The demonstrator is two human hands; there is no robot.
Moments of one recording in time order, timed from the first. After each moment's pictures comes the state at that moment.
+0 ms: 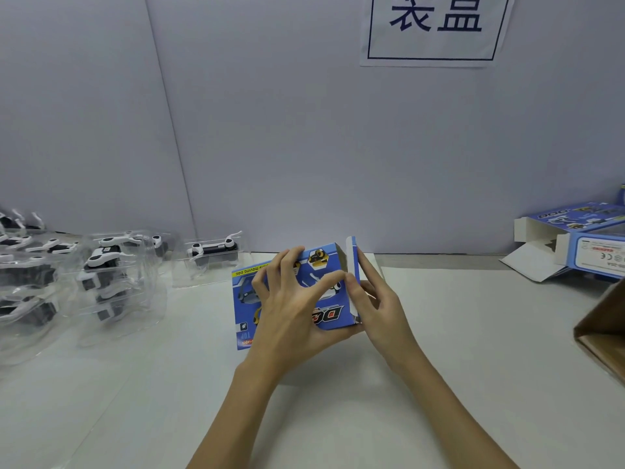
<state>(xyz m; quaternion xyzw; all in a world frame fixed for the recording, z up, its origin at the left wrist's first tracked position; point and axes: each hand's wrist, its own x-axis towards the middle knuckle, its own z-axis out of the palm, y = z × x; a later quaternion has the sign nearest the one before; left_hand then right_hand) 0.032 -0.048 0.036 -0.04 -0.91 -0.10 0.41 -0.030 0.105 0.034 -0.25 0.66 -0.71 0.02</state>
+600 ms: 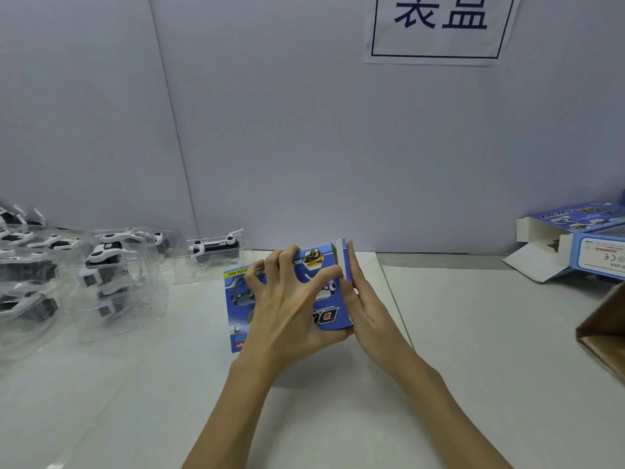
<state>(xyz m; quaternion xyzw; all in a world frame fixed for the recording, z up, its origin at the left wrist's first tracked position) 0.037 -0.051 0.045 -0.01 -0.91 -0.03 0.41 -0.025 0.095 0.030 -0.34 0.69 -0.64 0.04</state>
